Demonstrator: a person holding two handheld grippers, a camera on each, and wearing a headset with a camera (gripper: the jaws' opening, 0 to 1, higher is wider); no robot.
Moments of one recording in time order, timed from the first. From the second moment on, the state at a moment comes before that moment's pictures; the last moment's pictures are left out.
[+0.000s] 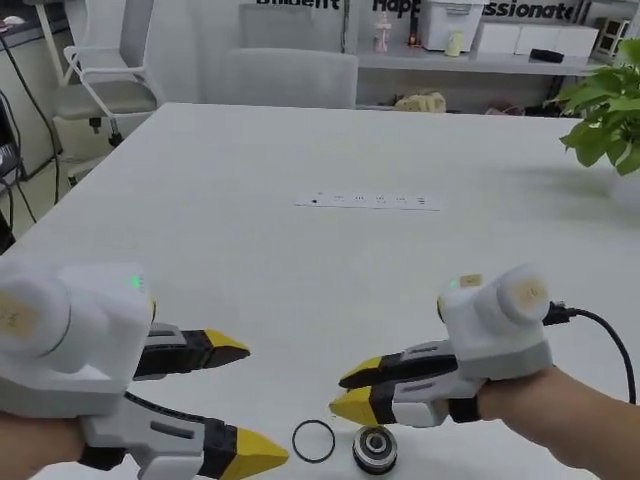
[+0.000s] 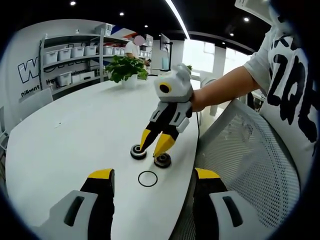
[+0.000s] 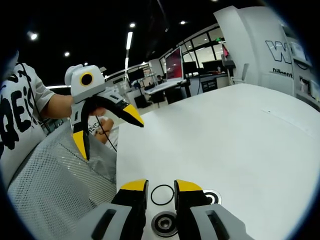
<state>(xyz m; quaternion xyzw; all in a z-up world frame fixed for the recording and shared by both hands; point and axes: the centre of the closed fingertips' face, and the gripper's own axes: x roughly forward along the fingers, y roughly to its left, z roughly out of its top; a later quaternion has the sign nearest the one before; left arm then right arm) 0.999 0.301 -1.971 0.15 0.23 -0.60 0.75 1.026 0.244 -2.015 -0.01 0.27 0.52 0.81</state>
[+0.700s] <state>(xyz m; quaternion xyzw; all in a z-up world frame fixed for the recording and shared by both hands) 1.007 0.278 -1.967 0.16 0.22 -0.61 0.74 1.030 0.203 -1.997 0.04 0.24 0.48 0.84</state>
